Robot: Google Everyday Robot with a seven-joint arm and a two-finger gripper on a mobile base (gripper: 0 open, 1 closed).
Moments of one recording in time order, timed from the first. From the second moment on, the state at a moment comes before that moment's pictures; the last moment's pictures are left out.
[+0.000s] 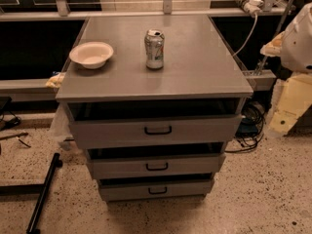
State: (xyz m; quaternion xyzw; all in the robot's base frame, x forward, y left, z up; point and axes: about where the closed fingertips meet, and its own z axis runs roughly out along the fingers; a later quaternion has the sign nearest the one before) arm 0.438 -0.217 0.976 -0.60 0.78 -0.03 0.16
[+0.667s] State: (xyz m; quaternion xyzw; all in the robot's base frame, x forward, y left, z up) arm 0.442 -0.208 0.938 -0.60 0.78 0.00 0.17
